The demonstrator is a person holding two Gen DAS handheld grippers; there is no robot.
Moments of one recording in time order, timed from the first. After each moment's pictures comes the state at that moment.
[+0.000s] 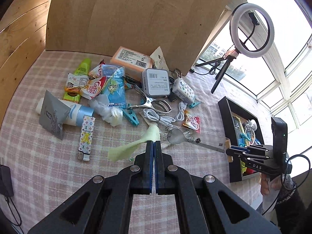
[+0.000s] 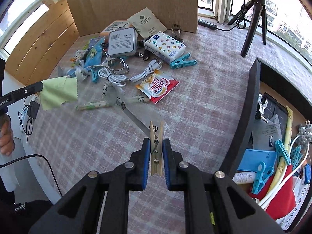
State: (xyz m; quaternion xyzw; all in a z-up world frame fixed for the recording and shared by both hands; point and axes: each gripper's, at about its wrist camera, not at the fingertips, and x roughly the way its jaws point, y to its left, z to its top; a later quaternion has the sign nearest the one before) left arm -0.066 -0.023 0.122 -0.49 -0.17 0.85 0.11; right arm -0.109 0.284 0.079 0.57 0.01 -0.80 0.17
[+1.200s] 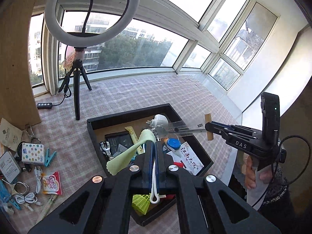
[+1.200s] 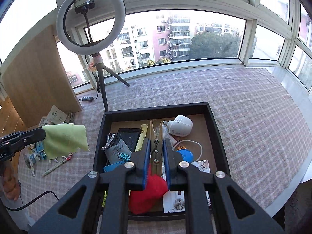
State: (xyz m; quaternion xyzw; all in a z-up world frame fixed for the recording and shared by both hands) left arm -0.130 0.305 0.223 -0.43 -0.04 0.81 0.39; right arm -0.031 0.545 0.219 0.42 -0.10 -0.89 -0.12
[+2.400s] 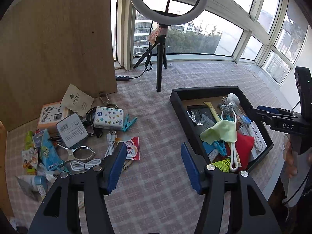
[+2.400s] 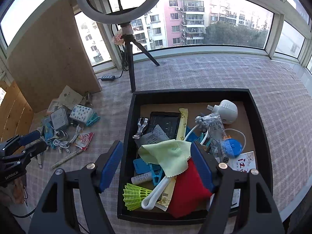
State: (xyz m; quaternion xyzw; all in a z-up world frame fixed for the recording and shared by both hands) left arm -0.116 0.167 0.166 -0.46 0.03 0.86 0.20; right arm -0.080 0.452 0.170 0.47 -0.10 -0.88 -0.04
